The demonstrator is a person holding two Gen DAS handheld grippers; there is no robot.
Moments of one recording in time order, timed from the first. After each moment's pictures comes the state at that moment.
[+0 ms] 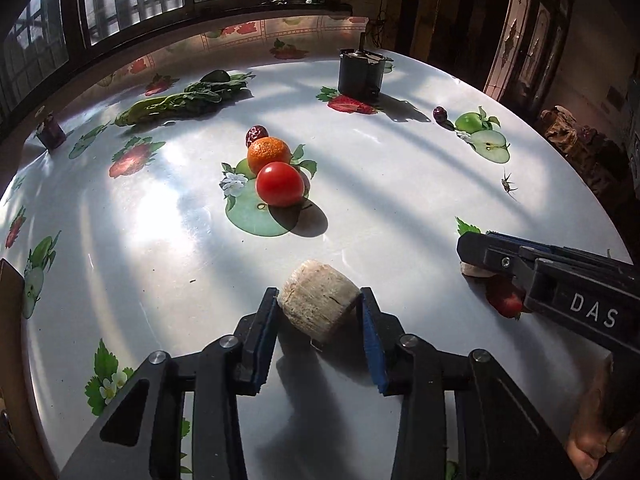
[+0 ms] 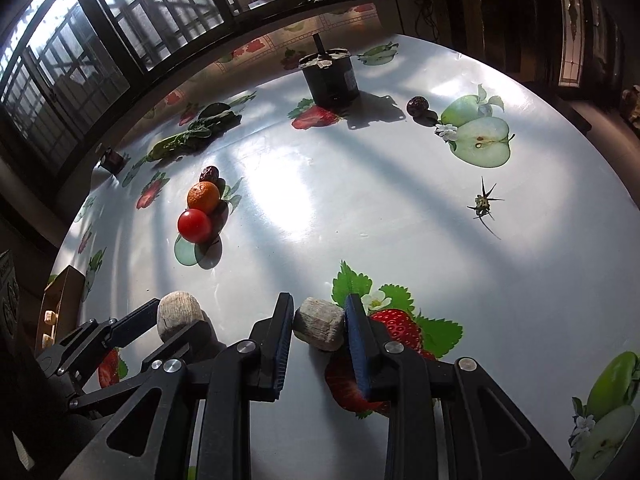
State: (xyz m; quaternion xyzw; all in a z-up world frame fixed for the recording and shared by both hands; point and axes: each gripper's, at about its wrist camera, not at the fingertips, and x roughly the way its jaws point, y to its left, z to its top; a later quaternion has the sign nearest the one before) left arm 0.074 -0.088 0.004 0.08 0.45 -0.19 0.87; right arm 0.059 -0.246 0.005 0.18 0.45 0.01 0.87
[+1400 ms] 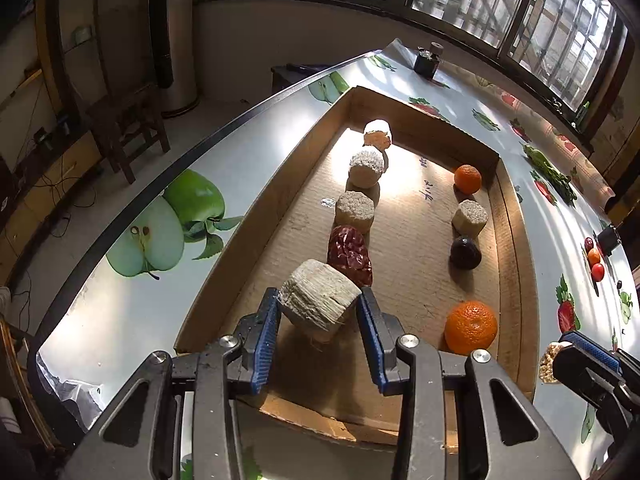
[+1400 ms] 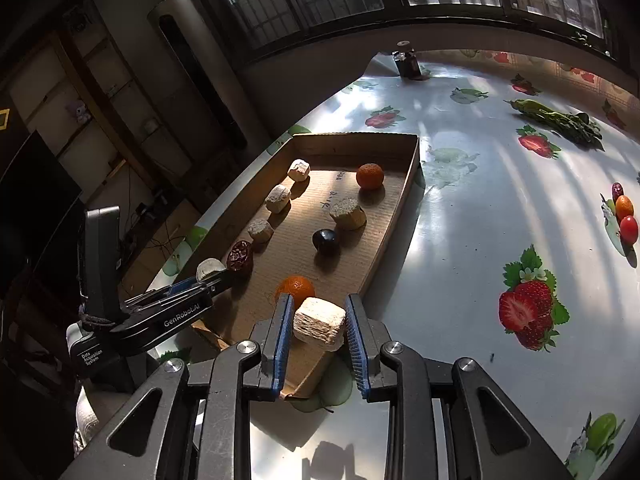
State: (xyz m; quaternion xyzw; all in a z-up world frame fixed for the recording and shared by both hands) left arm -0.075 0.318 0.026 -0.17 0.44 0.16 0.86; right arm -0.033 0.118 0.056 0.02 0.45 0.37 0.82
